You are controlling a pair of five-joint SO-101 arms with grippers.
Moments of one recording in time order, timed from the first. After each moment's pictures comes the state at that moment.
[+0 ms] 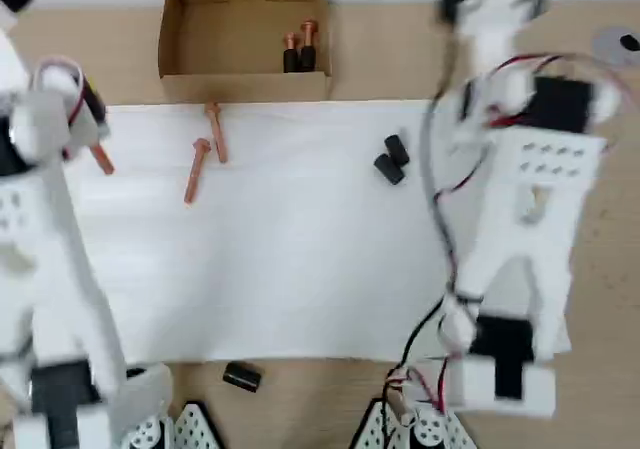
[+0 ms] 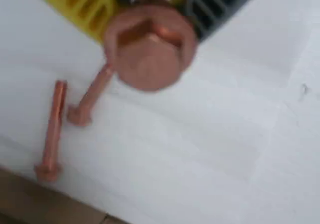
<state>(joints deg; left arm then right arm) -14.1 -18.3 -18.3 92.0 1.5 0.5 -5.9 -17.9 99.9 1.9</state>
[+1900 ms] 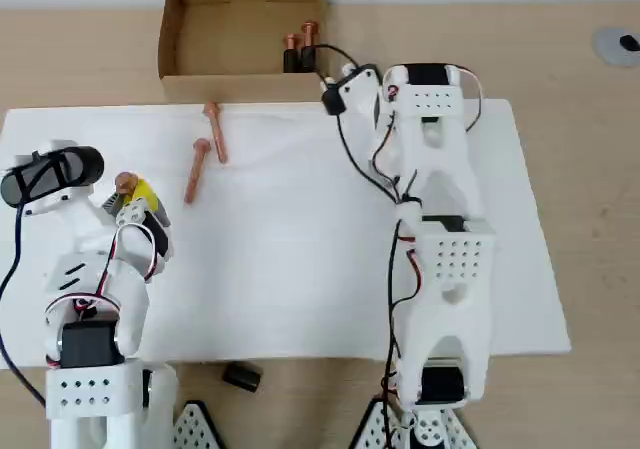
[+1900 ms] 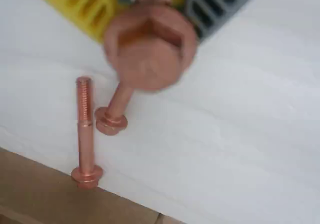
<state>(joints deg) -7.7 -79.1 70.5 43.7 8.7 -5.9 47.5 -39.2 96.0 29.0</state>
